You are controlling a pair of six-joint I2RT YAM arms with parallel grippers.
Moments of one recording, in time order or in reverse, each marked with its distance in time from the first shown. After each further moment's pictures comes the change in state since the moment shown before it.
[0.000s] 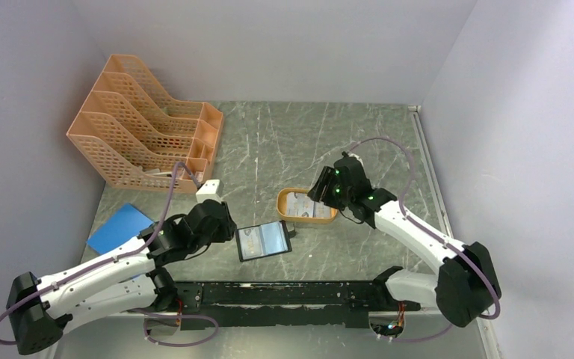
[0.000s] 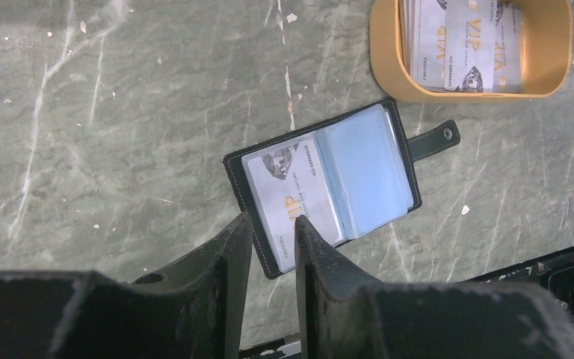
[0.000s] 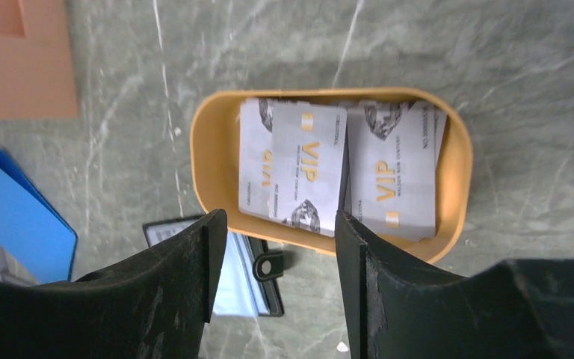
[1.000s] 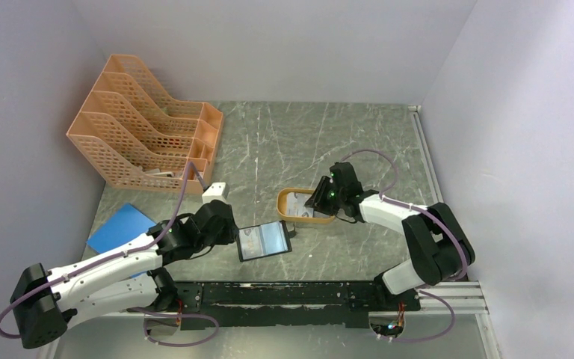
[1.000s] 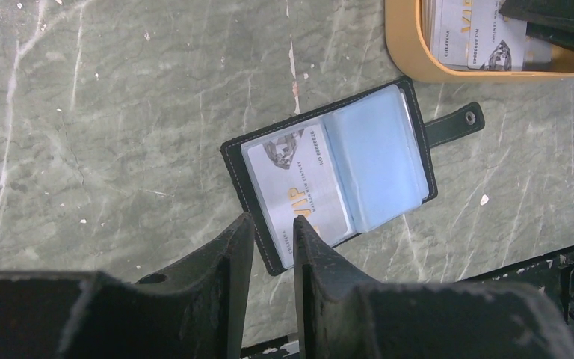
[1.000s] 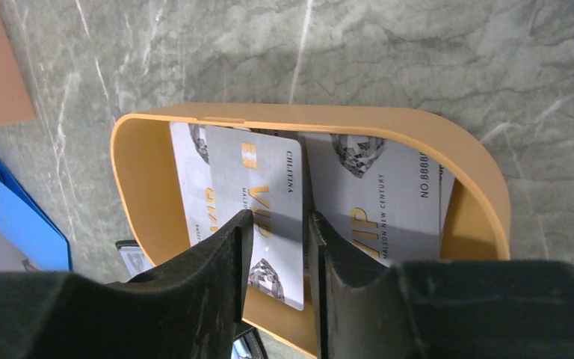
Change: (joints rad) left arm 0.000 0.077 -0.017 0.034 0.038 0.000; right arm -0.083 0.306 -0.106 0.294 -0.204 0.042
